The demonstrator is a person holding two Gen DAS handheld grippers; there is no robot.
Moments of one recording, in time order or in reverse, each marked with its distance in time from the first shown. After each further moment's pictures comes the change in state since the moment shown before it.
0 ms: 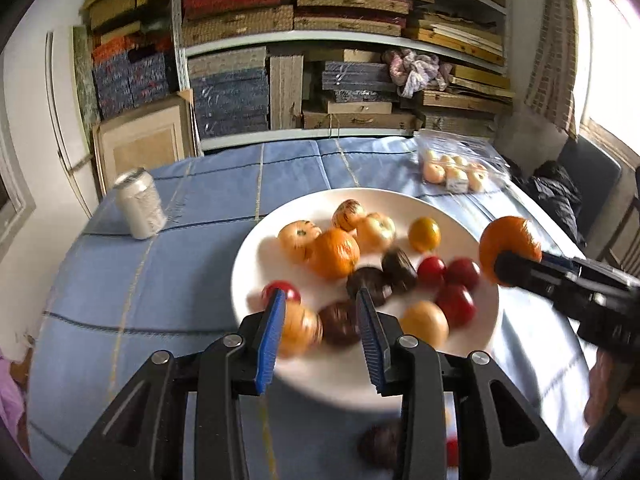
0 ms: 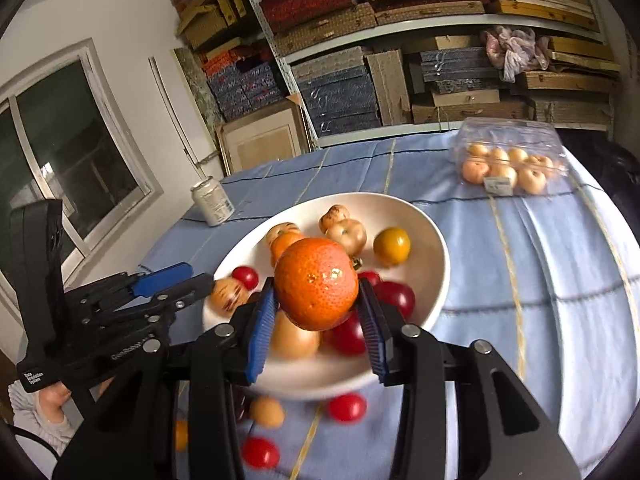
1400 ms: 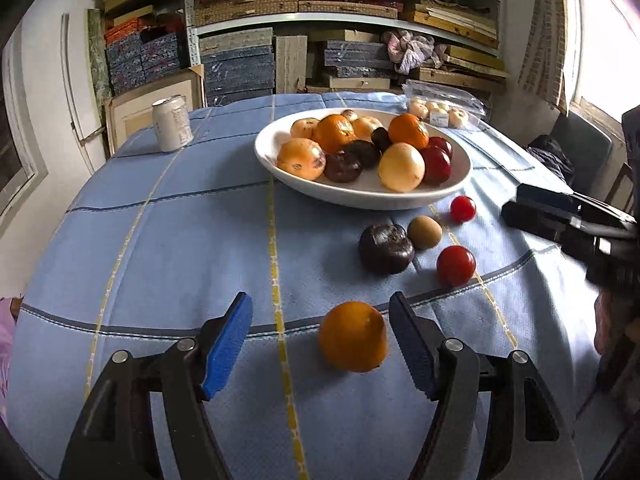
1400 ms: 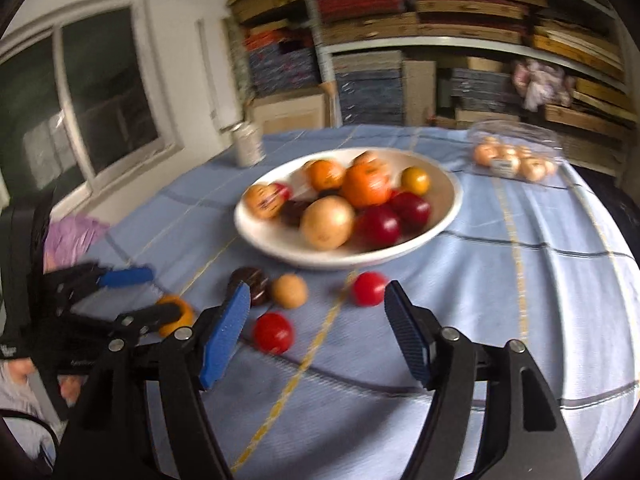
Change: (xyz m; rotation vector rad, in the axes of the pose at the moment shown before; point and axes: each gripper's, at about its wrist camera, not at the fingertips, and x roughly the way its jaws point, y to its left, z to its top) left arm -0.067 0.001 -0.139 0.016 0.046 0.007; right arm -0.048 0.034 -0.105 -0.222 0.017 0.008
